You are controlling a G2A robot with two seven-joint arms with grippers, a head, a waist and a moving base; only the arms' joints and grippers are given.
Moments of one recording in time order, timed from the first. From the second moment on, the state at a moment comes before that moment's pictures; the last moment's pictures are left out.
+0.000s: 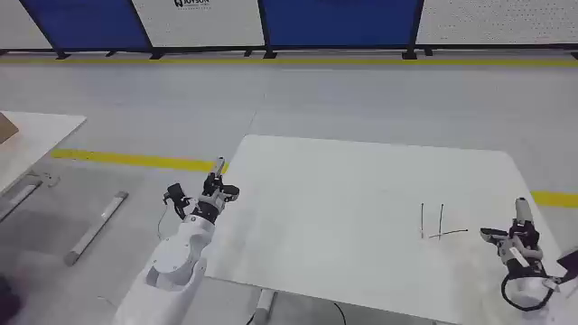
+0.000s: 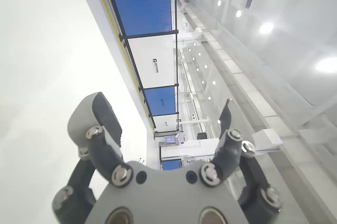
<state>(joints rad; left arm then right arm) 1.73 -1.15 -1.60 -1.80 -0.42 0.00 0.00 -1.73 -1.15 1.60 -1.80 0.42 0.00 0.00</state>
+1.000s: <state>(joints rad) 1.73 -1.15 -1.60 -1.80 -0.42 0.00 0.00 -1.67 -1.09 1.81 -1.81 0.25 0.20 0.63</state>
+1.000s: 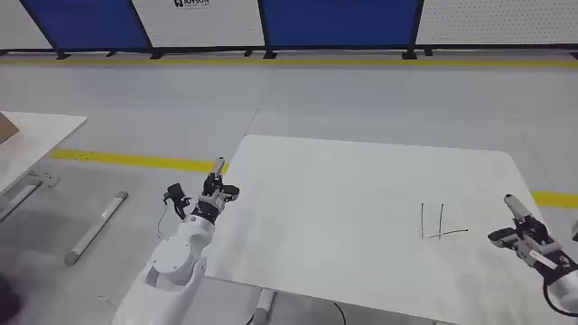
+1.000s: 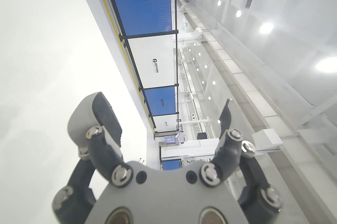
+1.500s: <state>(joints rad) 1.73 -1.15 -1.60 -1.80 -0.42 0.00 0.00 -1.23 -1.00 1.77 -1.48 0.09 0.18 1.35</state>
